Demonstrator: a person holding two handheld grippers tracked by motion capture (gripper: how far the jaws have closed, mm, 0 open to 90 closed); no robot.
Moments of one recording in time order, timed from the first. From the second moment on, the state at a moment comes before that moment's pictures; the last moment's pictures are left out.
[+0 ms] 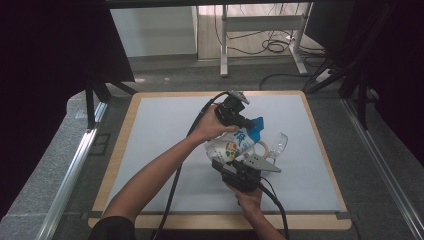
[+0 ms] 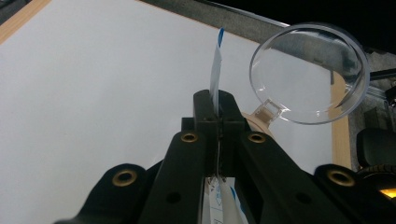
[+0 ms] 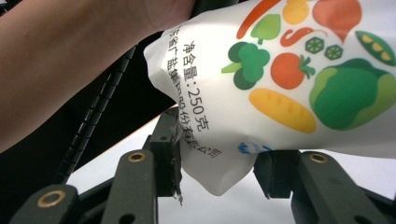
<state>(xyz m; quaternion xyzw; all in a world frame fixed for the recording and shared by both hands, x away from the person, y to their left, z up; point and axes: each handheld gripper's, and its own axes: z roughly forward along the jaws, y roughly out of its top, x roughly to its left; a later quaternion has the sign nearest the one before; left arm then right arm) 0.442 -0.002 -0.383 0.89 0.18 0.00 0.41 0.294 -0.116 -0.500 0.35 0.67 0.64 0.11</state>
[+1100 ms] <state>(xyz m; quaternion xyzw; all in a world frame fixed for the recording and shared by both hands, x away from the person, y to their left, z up) 0.446 -0.006 -0.383 0.90 0.18 0.00 0.41 0.292 -0.118 -0.497 0.36 0.66 0.65 0.11</state>
